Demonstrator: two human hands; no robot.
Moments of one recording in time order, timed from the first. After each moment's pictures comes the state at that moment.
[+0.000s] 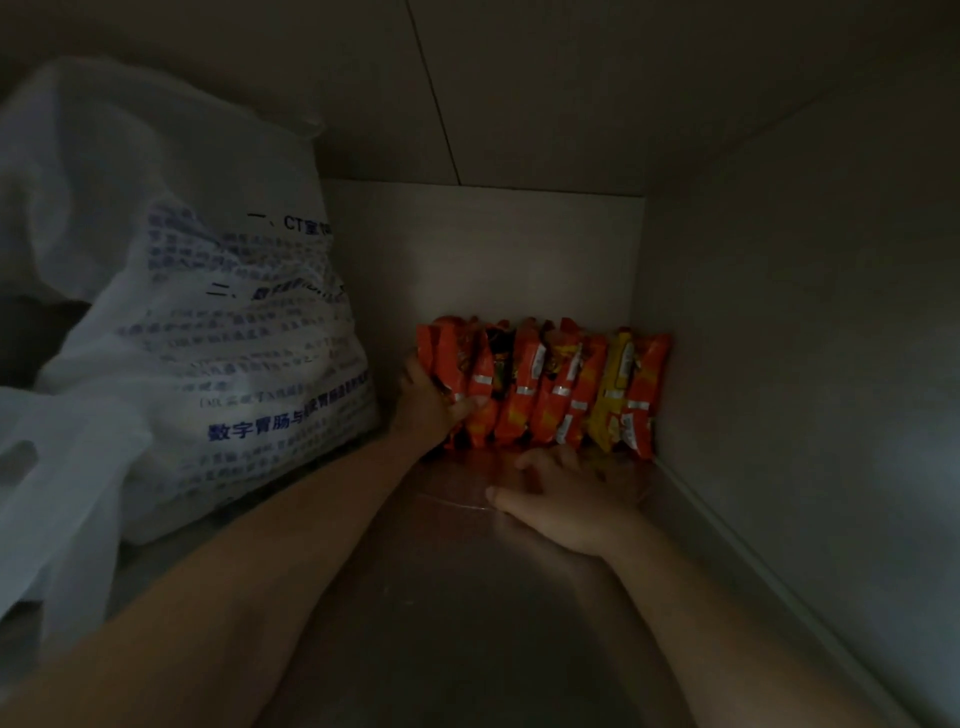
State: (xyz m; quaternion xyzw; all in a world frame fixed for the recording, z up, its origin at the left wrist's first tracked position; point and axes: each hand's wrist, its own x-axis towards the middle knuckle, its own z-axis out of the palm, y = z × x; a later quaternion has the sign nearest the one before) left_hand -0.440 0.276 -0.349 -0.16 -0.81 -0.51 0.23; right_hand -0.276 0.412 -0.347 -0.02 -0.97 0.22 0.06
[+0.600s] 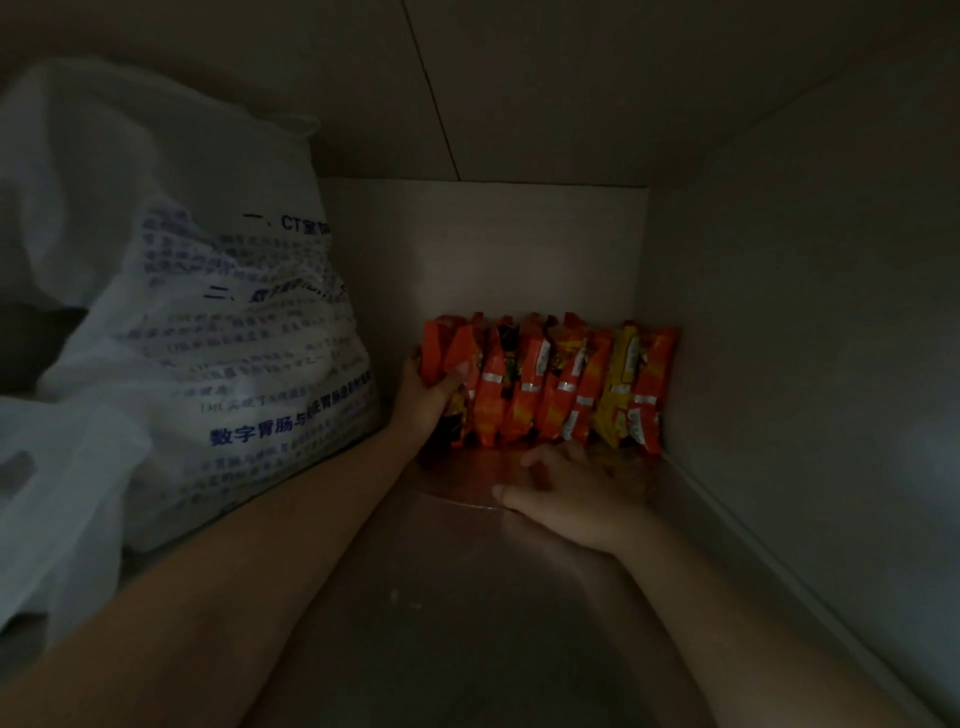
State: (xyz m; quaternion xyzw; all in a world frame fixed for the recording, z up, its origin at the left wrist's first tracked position) left_hand -0.444 0.274 -0.342 -0.19 -0.65 -0.72 0.16; right_hand -0.278 0.414 -0.348 -0.02 -0.97 0.23 0.08
